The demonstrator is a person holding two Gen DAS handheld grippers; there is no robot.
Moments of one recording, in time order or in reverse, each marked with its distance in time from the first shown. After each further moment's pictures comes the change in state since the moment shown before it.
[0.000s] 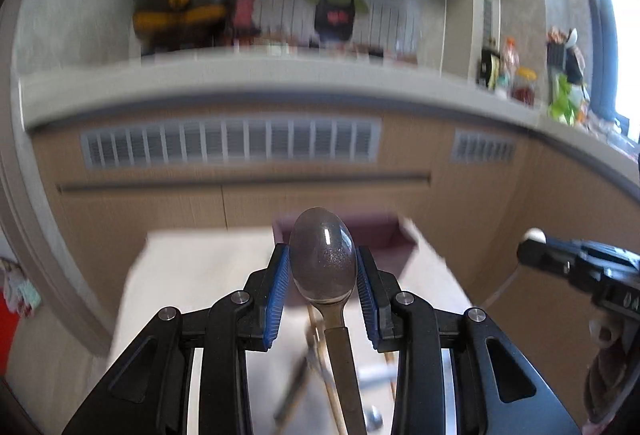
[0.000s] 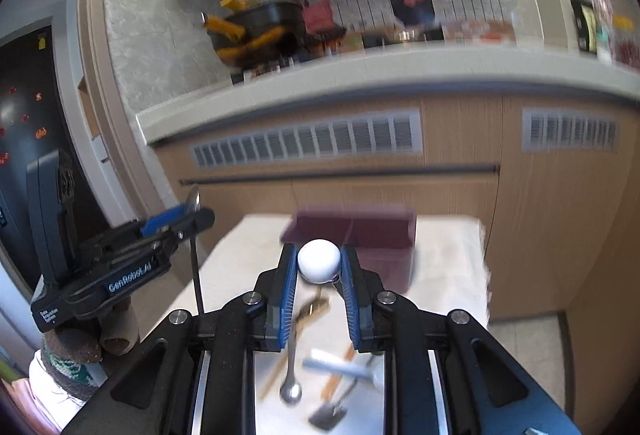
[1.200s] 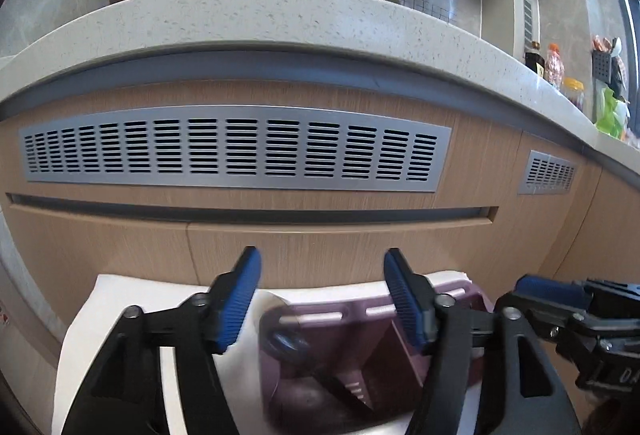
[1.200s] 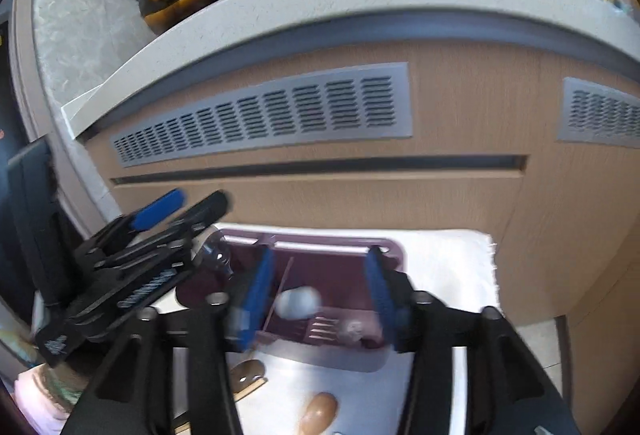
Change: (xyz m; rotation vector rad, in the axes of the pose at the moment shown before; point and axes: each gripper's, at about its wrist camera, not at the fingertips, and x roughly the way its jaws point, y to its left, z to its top) left arm 0.199 0.032 0.008 -0.052 -0.008 0.030; right arm 0.172 -0.077 0.014 0.036 0.097 -0.094
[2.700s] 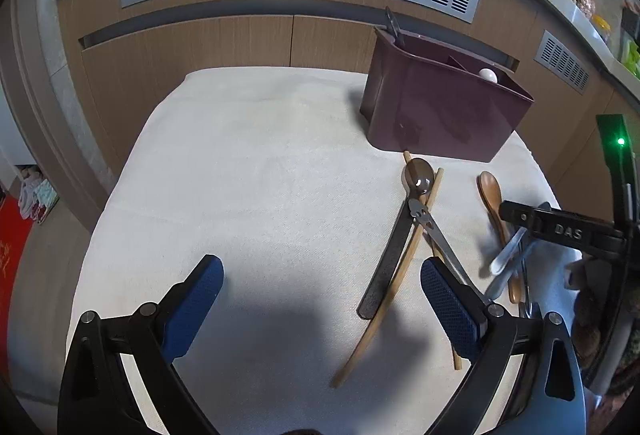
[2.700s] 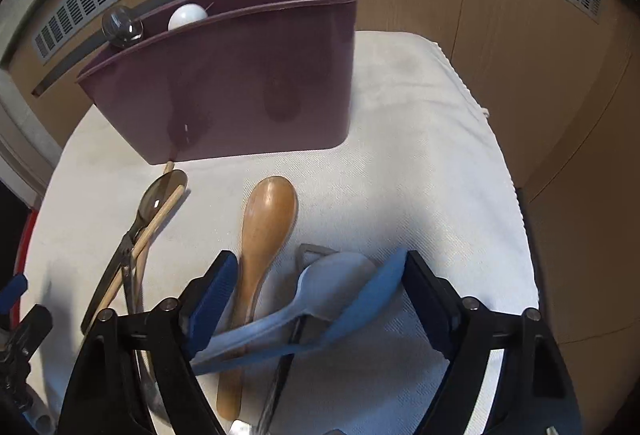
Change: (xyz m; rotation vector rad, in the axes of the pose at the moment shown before) left arm -0.129 0.051 -0.158 -0.091 0.420 0.103; right arm 0.023 -0.001 -0.150 0.088 0.378 -0.251
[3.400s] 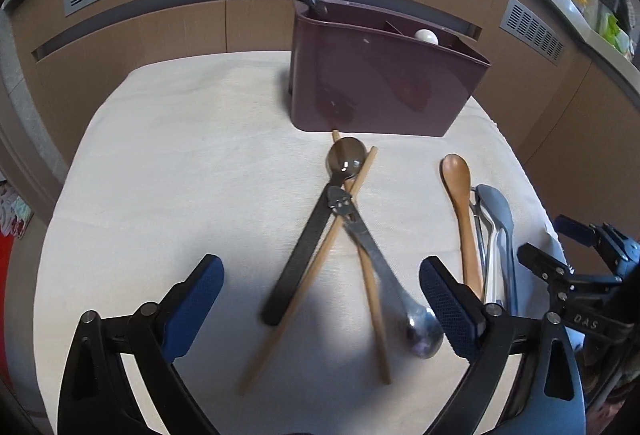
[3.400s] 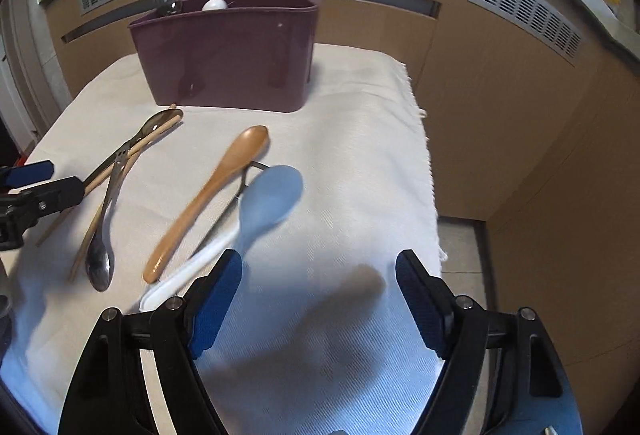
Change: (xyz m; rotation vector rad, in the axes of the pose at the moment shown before) left arm 0.019 -0.054 0.004 0.074 0.078 -0.090; right arm -0.063 -0.048 -0.062 -0.164 -0.098 -0.056
